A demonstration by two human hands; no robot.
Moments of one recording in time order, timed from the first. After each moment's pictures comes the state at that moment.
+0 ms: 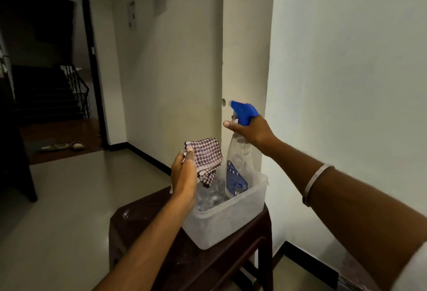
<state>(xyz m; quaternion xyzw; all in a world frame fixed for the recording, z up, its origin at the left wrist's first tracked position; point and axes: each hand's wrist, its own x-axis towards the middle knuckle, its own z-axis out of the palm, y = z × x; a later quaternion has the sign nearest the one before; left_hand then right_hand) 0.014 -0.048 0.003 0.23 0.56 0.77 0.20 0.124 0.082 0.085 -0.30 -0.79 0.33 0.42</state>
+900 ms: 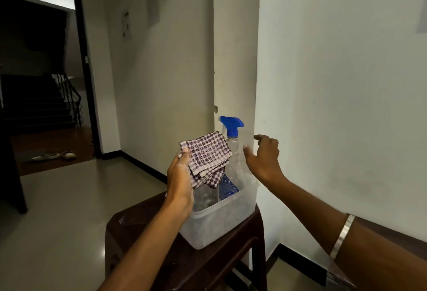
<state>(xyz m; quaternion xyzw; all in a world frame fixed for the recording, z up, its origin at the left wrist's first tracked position) 0.044 -0.082 0.021 0.28 0.43 0.81 0.28 0.171 0.044 0.040 -0.41 -0.74 0.22 0.49</state>
